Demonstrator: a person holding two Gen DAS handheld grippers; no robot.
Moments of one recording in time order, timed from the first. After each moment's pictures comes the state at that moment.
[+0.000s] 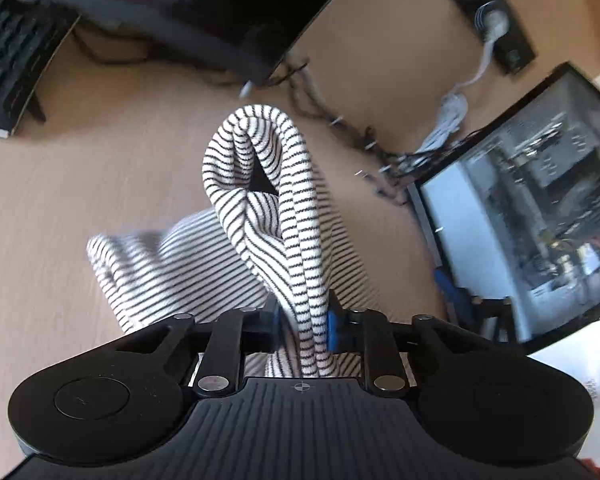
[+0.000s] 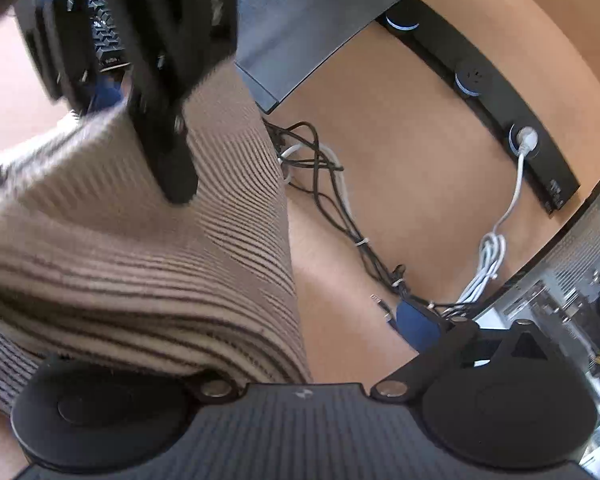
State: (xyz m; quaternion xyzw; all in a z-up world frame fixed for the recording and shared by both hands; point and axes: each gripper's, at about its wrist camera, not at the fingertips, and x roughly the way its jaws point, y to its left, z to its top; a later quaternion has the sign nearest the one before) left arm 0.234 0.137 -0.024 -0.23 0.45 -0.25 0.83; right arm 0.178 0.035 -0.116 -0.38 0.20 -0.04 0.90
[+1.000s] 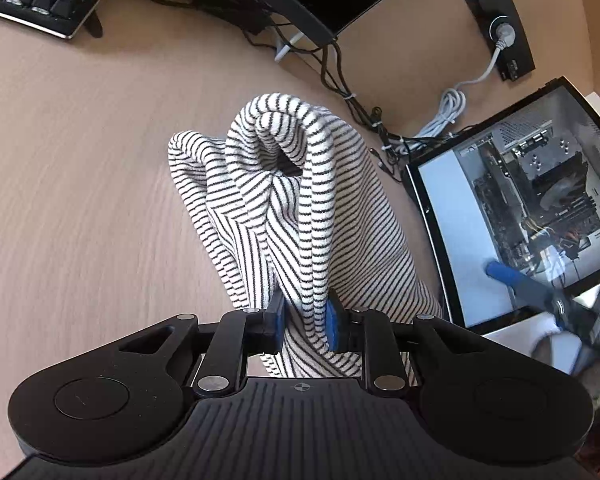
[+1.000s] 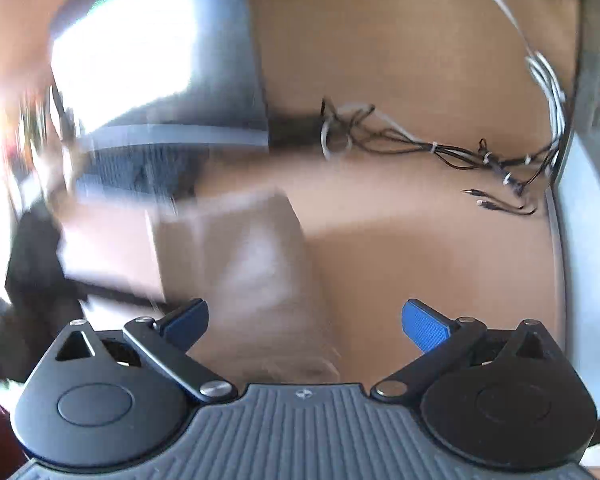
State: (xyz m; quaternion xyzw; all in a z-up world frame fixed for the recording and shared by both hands) left arm 0.220 0.184 -0.087 -0.28 0.47 -0.28 0.79; right arm 0.175 -0.089 0.006 0.07 0.37 0.16 0.91
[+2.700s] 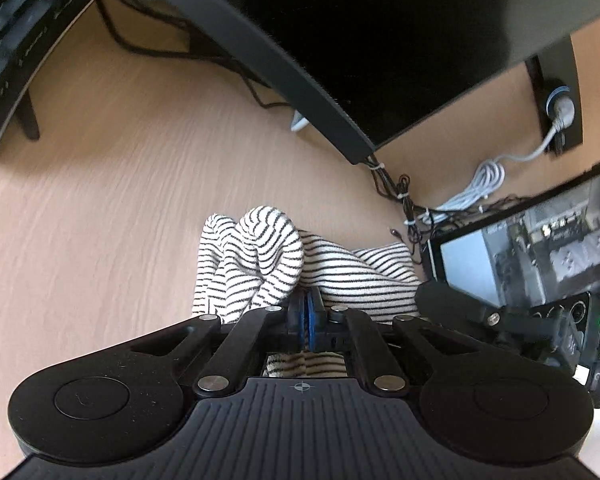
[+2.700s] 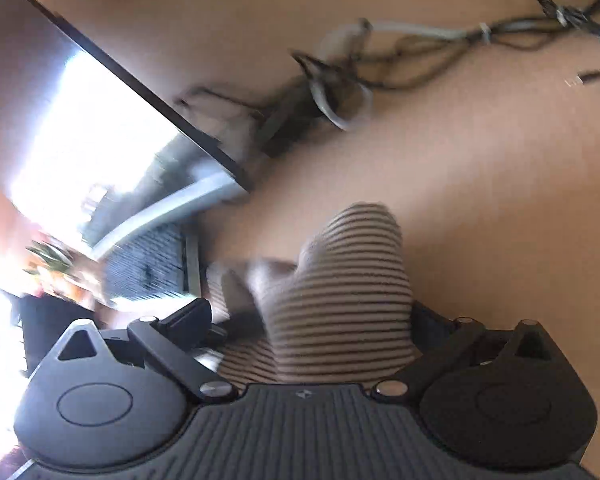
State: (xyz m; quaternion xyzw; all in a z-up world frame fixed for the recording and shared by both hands) left arm 0.341 0.174 -0.089 -0.33 0.48 -0.24 0.78; right arm 0.331 -0.090 -0.075 0.28 0.46 0.18 0.82
